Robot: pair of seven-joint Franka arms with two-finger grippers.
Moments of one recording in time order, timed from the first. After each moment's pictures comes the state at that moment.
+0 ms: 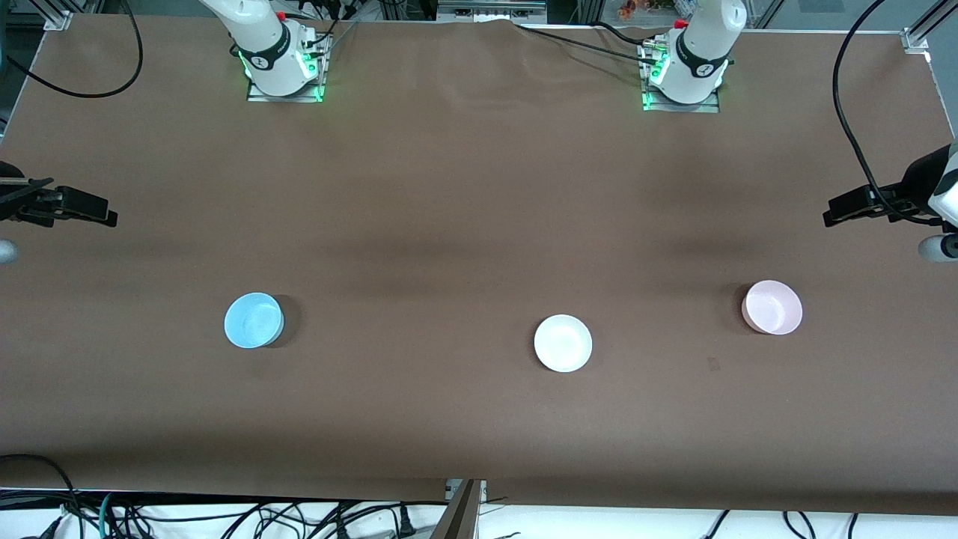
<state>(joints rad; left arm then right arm) 0.06 0.19 -0.01 -1.40 -0.01 1.46 -0.07 0.02 0.27 -0.10 -1.31 0.05 1.45 -0.08</state>
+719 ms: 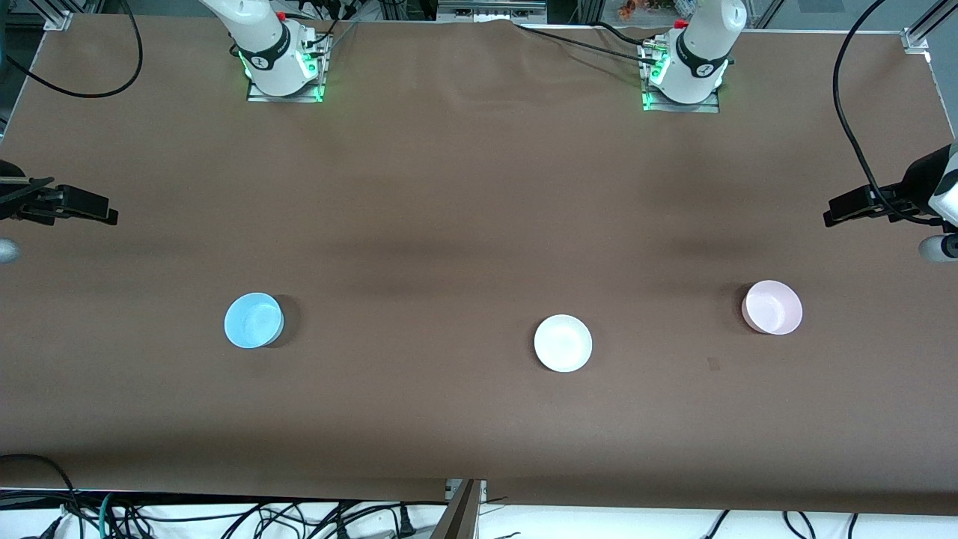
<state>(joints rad) 0.06 0.19 -0.01 -1.40 -0.01 1.46 -0.07 0.02 0.27 -0.10 -1.31 0.05 1.43 -0.08</state>
